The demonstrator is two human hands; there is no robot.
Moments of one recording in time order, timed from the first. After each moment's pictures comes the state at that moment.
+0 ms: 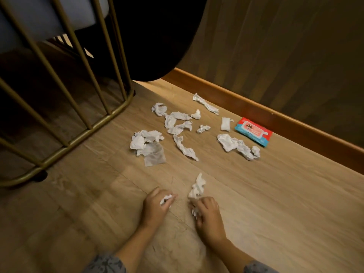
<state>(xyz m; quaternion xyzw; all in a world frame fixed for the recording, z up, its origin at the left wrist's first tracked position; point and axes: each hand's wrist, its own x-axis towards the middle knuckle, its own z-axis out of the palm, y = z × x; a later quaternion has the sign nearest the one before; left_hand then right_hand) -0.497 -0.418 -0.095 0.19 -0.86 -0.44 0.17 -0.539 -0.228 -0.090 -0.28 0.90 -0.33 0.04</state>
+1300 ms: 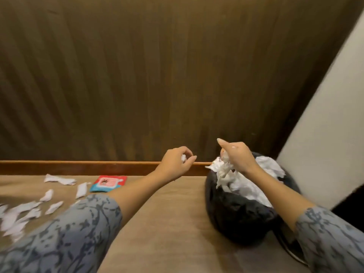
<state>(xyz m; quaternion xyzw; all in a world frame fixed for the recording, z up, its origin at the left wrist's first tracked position) -0.704 0.081 0.238 -0.23 -0.90 -0.36 0.01 -0.662 0.292 0.254 0.06 0.89 -0.43 -0.13</state>
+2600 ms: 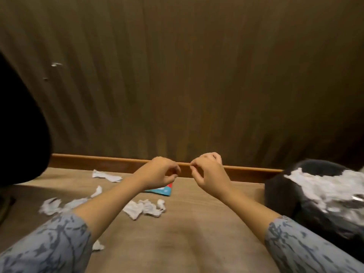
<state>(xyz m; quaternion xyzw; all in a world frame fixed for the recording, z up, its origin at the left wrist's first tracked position) -0.787 -0.185 0.205 -0.35 -0.92 -0.17 -0.02 -0.745 0.019 0.182 -0.14 0.95 -0.23 -0.18</state>
